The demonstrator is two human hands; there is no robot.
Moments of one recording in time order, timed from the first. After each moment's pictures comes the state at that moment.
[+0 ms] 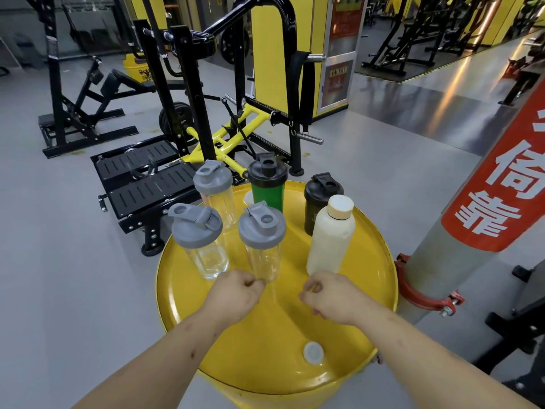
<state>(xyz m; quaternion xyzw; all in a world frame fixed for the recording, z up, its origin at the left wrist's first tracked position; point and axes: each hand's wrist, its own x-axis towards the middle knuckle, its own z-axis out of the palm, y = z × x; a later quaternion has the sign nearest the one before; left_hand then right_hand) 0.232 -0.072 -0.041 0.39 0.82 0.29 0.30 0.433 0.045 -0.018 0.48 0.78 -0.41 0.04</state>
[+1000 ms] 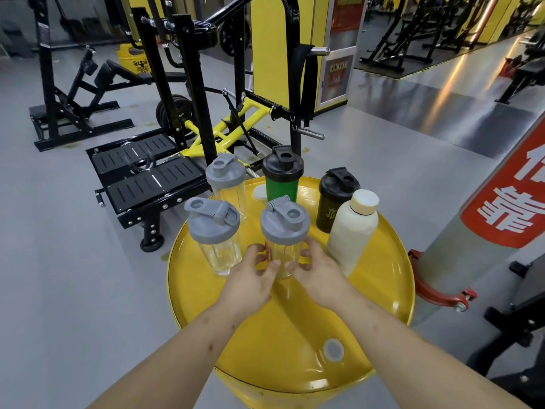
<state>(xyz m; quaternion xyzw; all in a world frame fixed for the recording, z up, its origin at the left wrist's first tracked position) 0.225 -0.074 -0.032 0.38 0.75 0.45 0.32 0.367 0.027 -0.024 0.45 0.76 -0.45 -0.15</state>
